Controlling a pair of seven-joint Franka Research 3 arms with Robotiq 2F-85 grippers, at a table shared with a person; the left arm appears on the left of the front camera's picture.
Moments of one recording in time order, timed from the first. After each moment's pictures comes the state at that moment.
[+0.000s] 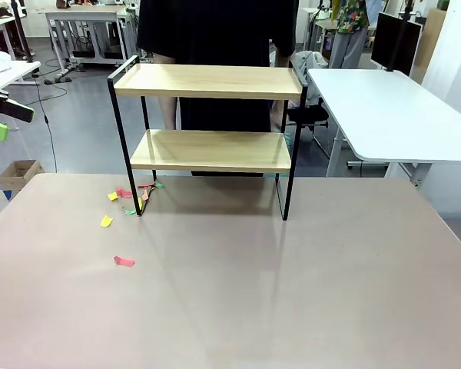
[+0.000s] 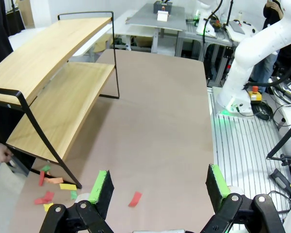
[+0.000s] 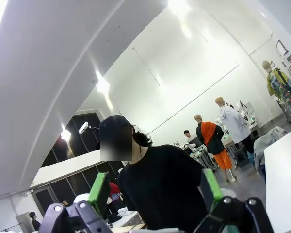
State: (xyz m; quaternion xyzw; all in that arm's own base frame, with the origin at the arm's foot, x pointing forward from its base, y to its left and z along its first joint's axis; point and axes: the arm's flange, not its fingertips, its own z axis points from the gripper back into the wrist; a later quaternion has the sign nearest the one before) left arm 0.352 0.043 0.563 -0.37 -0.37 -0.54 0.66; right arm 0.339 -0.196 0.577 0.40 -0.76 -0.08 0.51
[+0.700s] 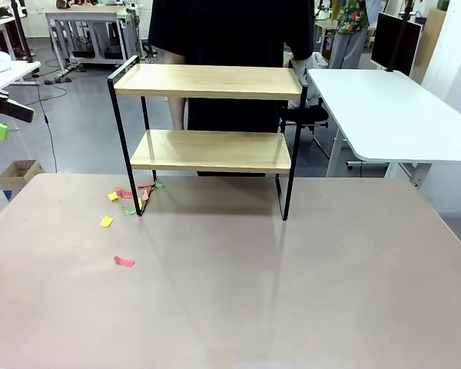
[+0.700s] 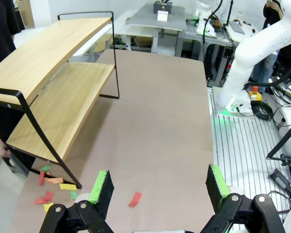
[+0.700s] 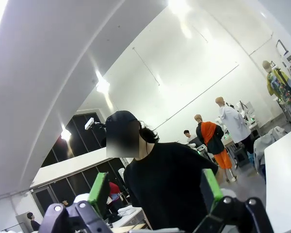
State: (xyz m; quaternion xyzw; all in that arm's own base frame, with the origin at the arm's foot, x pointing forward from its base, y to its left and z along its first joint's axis) left arm 0.352 0.043 0.563 -0.37 -0.37 -0.54 0.66; right arm 0.339 -0.196 0.577 0.40 -0.76 -0.08 0.51
